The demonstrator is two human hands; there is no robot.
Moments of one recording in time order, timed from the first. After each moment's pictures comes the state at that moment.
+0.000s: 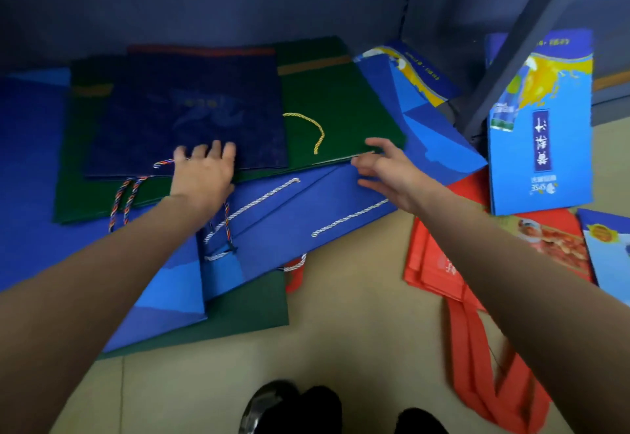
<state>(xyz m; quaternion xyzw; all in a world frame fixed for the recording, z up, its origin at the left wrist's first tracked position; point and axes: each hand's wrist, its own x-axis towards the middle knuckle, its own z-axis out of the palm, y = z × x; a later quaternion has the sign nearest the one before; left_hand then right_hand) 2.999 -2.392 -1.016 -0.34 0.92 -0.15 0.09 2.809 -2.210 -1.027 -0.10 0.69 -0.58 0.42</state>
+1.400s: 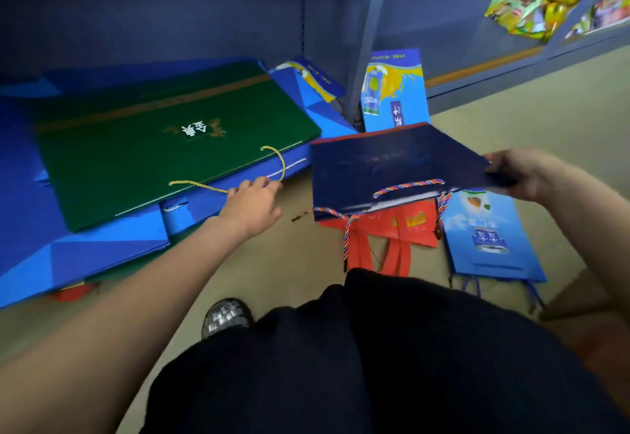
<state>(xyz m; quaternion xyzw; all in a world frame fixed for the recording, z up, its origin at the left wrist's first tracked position) 3.022 -2.165 -0.952 -0.20 0.97 0.08 0.12 2.808 -1.870 -0.871 0.11 0.84 -0.47 0.25</state>
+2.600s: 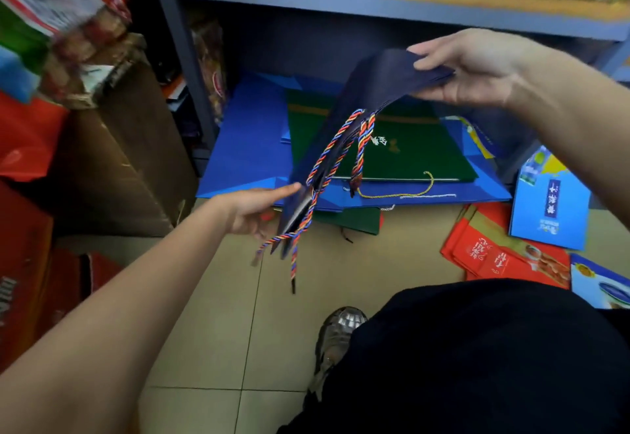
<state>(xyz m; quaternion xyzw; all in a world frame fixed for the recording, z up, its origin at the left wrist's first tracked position) 3.332 -2.250 -0.868 -0.48 0.52 0.71 0.04 3.092 -2.151 -0.686 -0.35 0.59 -0.52 0.51</state>
